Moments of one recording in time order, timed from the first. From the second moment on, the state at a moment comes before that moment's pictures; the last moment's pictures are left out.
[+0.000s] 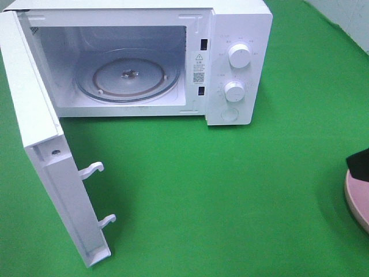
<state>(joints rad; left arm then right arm) 0.03 0.00 -0.52 -0.14 1.07 0.10 0.52 0.78 -0.63 -0.21 0.80 0.26</state>
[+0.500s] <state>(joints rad) 0.03 0.00 -0.52 -0.14 1.07 0.10 0.52 0.50 -0.62 -0.21 1.01 0.22</state>
